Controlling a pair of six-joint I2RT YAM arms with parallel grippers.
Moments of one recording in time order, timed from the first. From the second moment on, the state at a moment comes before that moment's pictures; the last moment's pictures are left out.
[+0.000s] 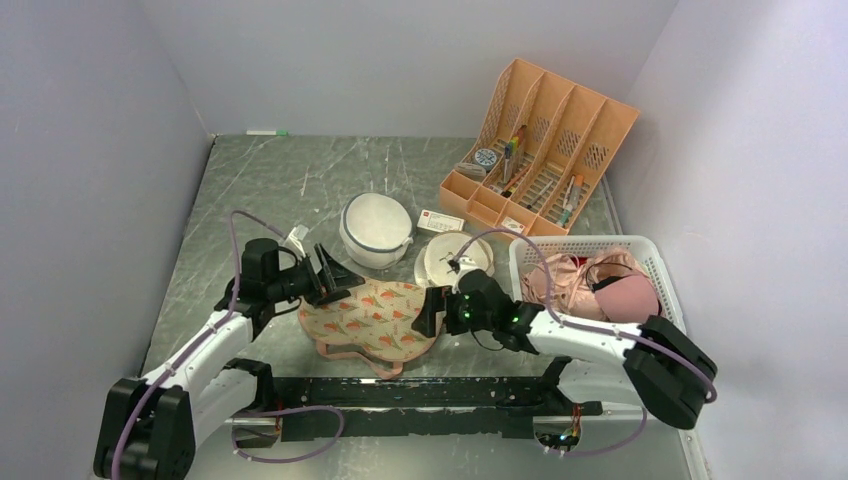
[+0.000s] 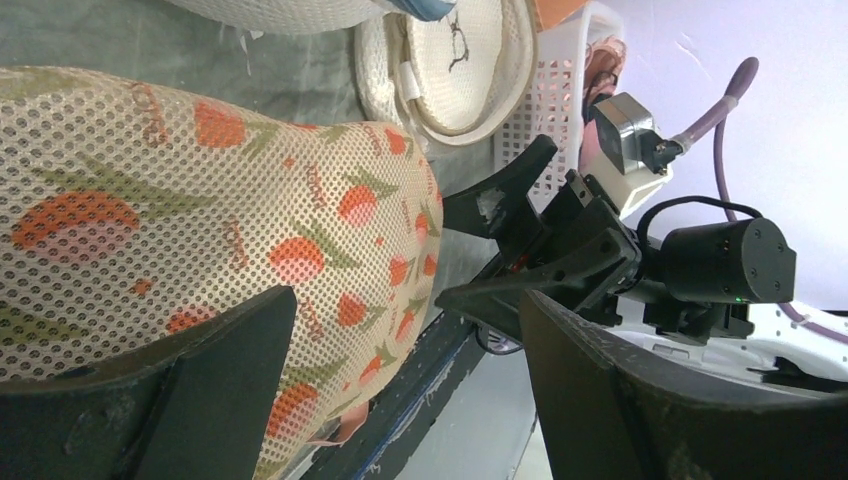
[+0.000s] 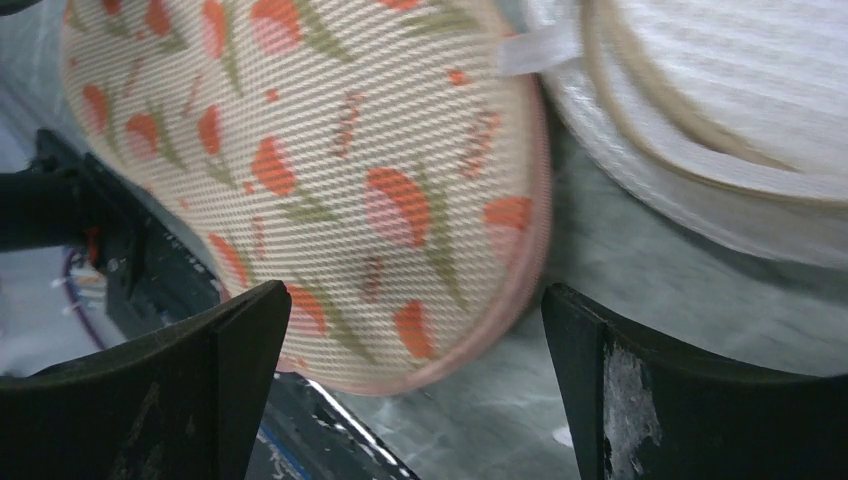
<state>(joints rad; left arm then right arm) -0.19 0.94 0.33 0.06 0.75 -0.87 0.89 1.13 0.38 0.07 -0.06 0.69</state>
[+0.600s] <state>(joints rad) -0.22 1.07 0.59 -0.36 0.36 -0.71 1.04 1.42 0.62 0.39 -0.25 0.68</state>
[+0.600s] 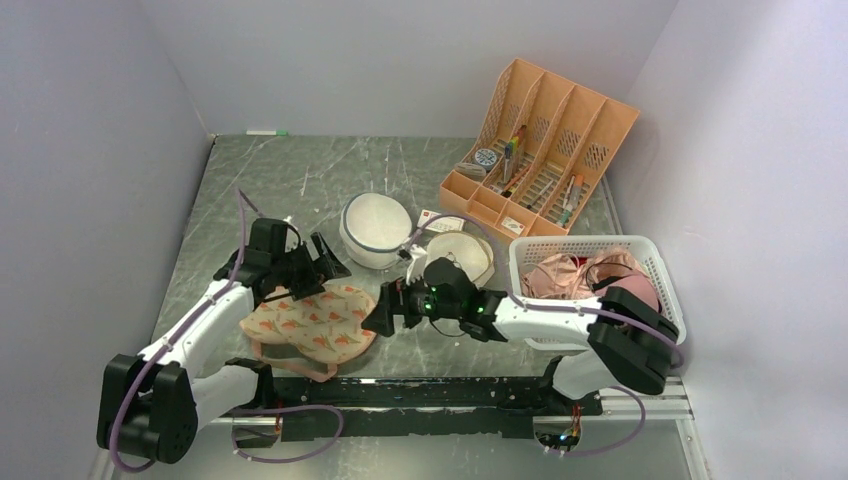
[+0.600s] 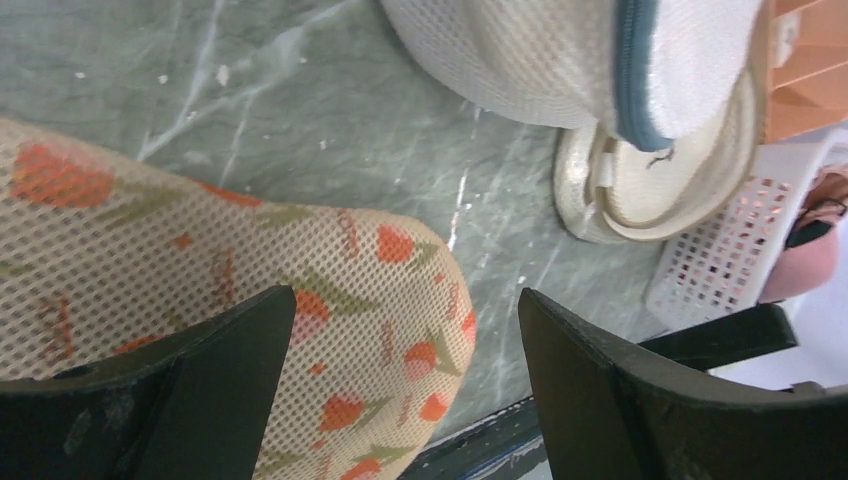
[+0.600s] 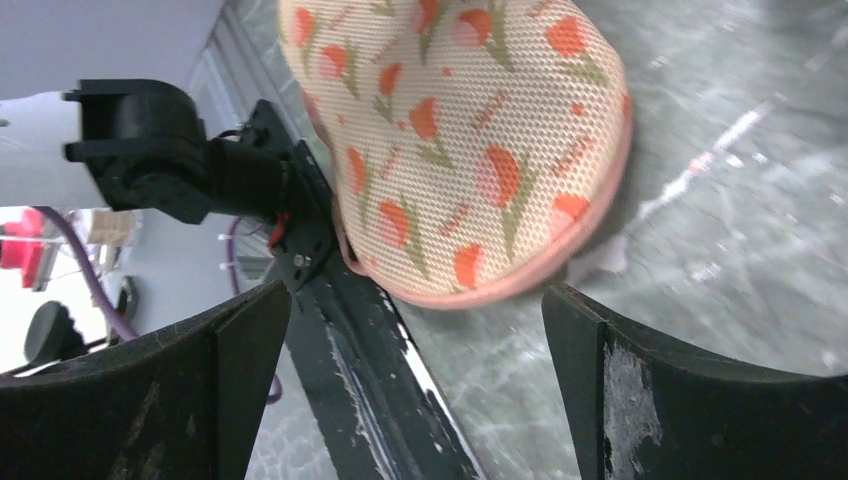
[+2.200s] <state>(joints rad) -0.66 1.72 1.14 -0.22 0.13 -0.48 0.70 1.06 0.39 0.14 -0.17 0.61</state>
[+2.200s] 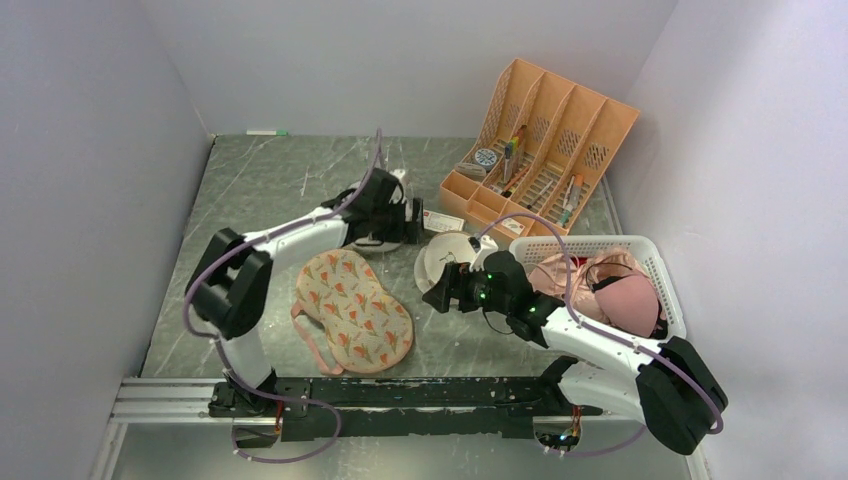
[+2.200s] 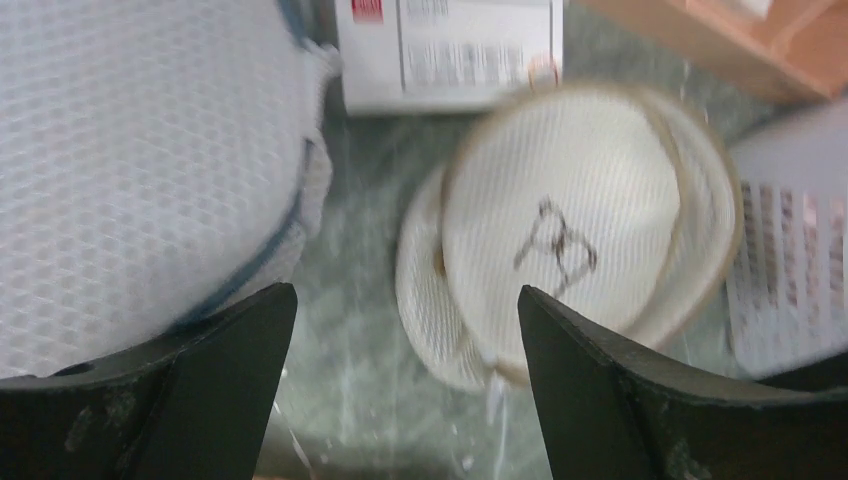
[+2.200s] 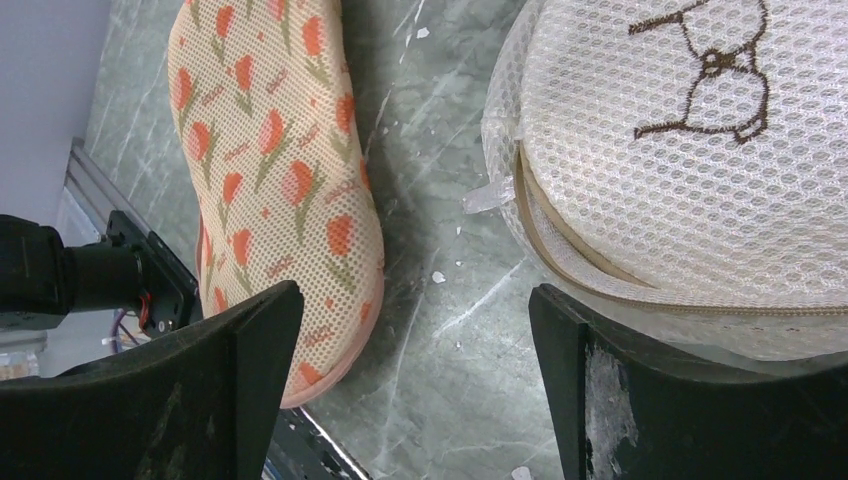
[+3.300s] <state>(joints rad) -0.64 1.23 0.71 -0.44 -0.03 -0.64 0.60 1.56 0.81 0.13 0.01 0.49</state>
